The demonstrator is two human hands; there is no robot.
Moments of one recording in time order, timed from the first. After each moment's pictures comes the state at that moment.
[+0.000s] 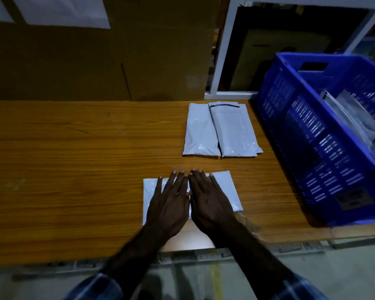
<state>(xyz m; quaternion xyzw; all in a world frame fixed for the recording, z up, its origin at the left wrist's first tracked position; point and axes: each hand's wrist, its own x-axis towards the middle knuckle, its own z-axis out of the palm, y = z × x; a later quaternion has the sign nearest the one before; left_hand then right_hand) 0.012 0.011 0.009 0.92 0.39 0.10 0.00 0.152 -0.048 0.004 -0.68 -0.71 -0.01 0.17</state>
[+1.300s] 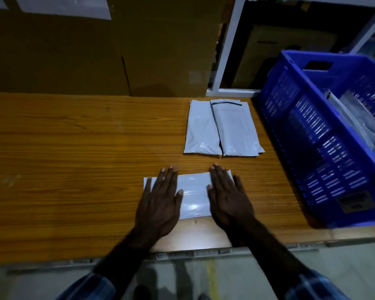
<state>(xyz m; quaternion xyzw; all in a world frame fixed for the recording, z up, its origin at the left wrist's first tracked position) -0.008 0.016 0.008 0.88 0.45 0.08 0.07 0.188 -0.060 0.011 -0.77 -0.63 0.02 0.09</state>
